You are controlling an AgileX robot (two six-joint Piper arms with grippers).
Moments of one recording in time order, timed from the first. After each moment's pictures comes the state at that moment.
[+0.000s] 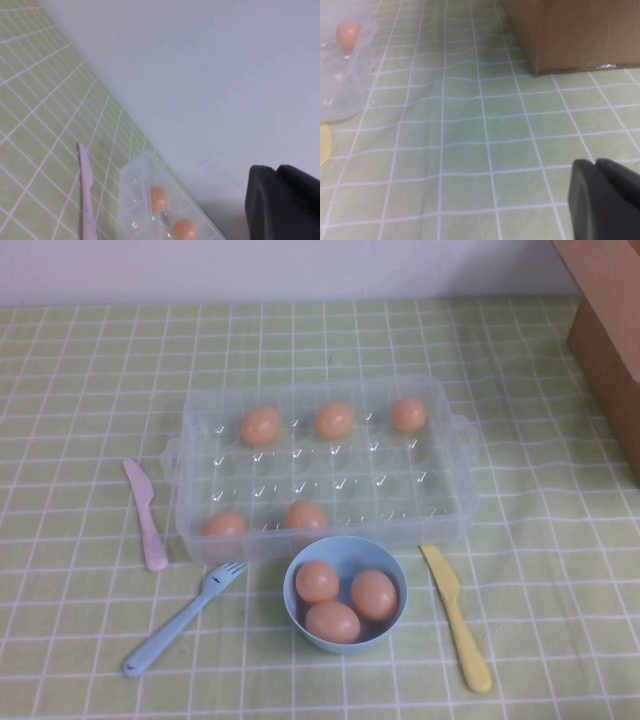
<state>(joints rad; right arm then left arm) 0.01 -0.01 0.02 0.02 0.36 0.10 -0.07 -0.01 0.03 -0.54 -0.01 -0.45</state>
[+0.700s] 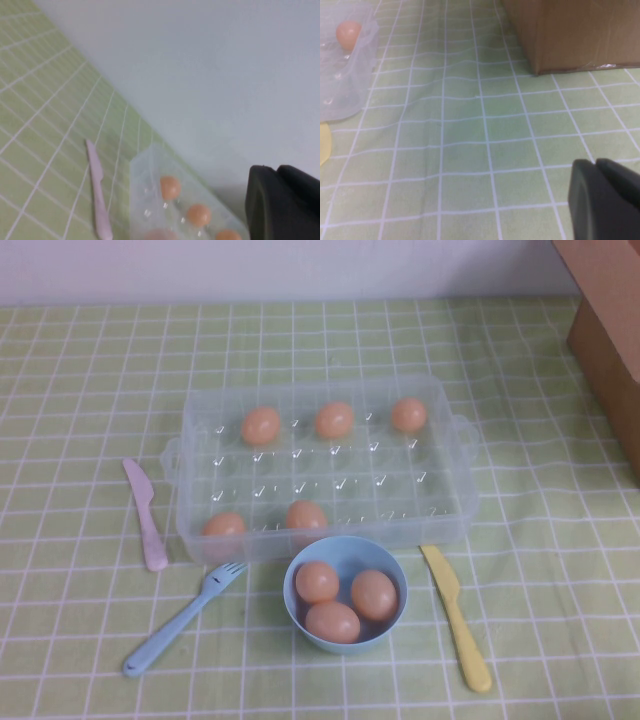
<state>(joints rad) 0.01 -0.01 0.02 0.02 0.37 0.10 -0.07 -0.01 0.02 -0.54 0.01 -0.40</state>
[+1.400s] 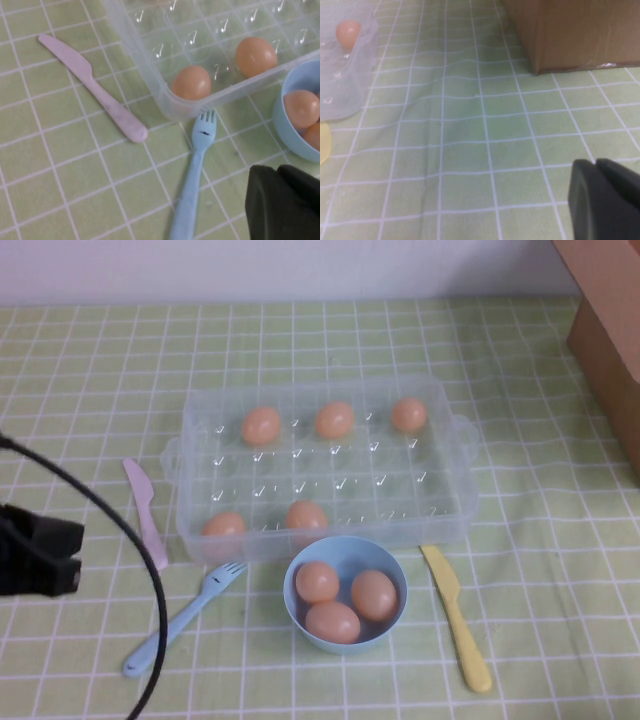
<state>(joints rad) 0.01 -0.01 0.02 0.02 0.37 0.10 -0.07 0.90 -0.78 -0.45 0.82 0.47</state>
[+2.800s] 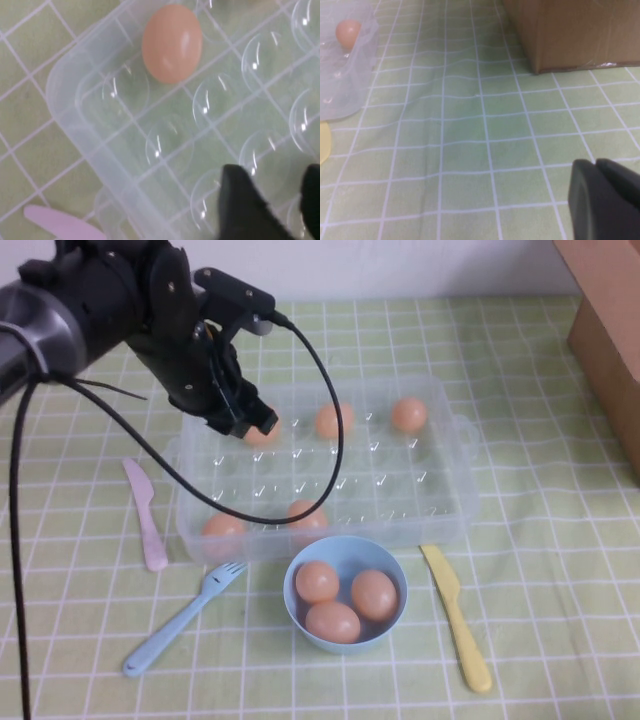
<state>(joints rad) 0.01 -0.01 0.02 0.02 0.37 0.10 -0.42 1.91 -1.70 0.02 0.96 0.22</state>
